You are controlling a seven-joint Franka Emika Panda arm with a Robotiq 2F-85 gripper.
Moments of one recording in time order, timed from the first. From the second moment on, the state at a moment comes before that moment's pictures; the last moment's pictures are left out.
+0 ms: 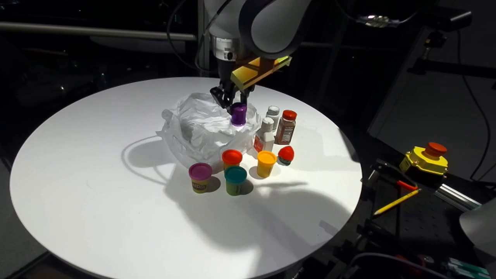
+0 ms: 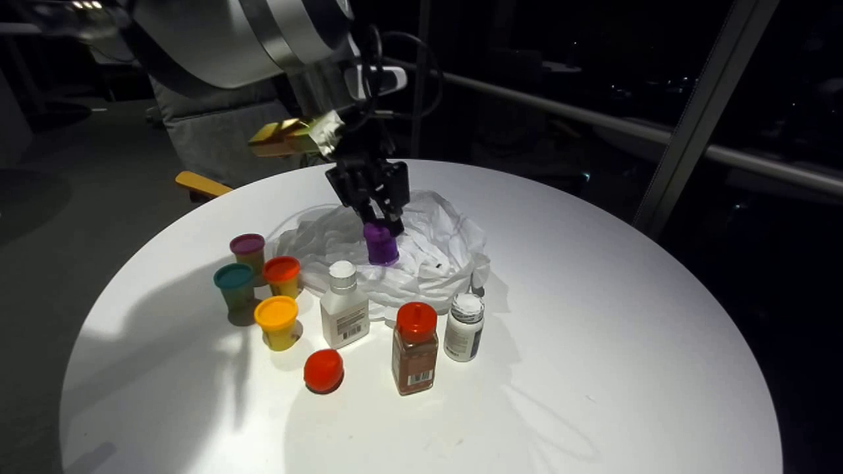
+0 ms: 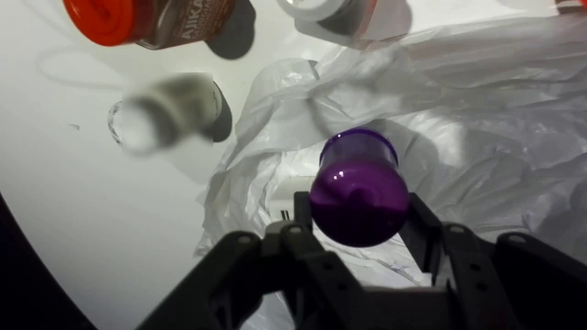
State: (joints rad) arm 0.35 0.50 -0.23 -2.01 -0.47 2.51 0.70
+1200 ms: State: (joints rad) arm 0.35 0.11 0.10 -2.60 -0.82 2.57 1.17
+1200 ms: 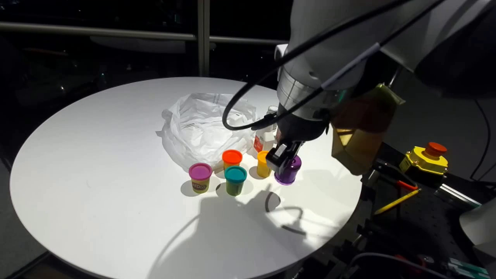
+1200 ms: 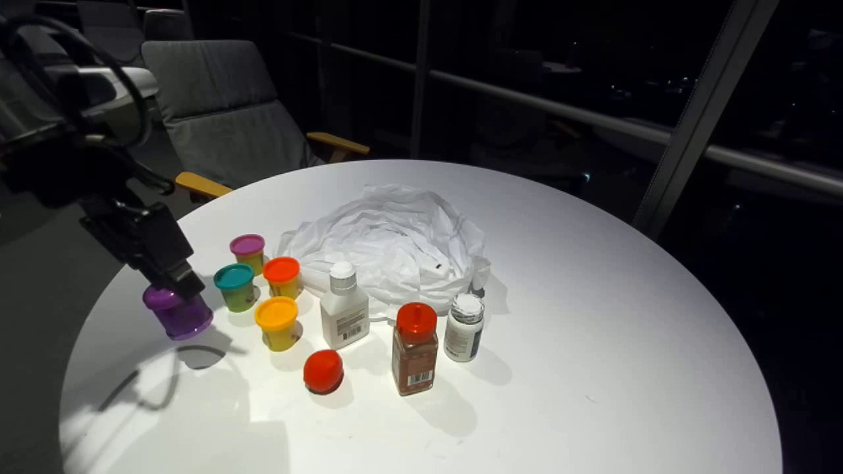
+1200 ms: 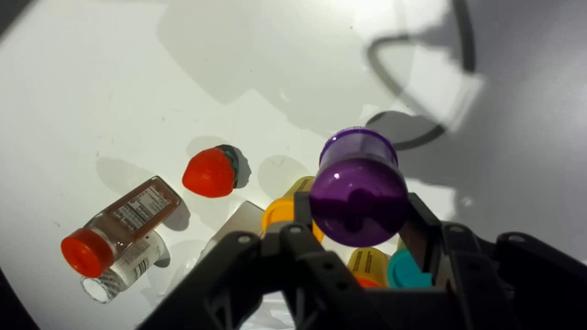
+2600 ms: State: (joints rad) arm 0.35 0.24 0.11 -2.37 -0.99 2.48 1.42
